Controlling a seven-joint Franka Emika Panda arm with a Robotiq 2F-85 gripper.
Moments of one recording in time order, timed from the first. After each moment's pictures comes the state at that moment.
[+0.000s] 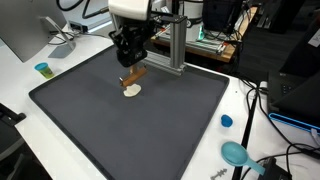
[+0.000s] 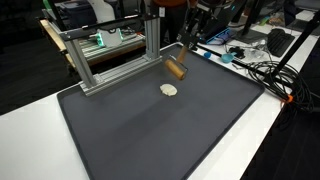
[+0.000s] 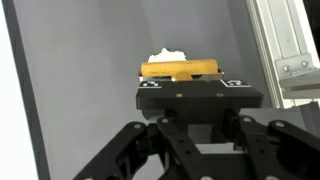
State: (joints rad) arm 0.13 0.41 0.13 -1.62 -0.42 1.81 -0.94
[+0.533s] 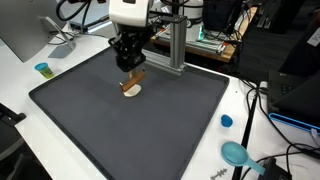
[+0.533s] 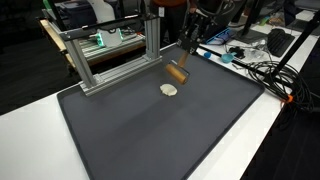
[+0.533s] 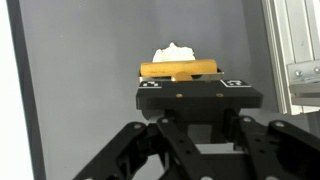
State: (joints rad) arm 0.12 0.42 0.13 -1.64 -0.41 1.87 -1.00
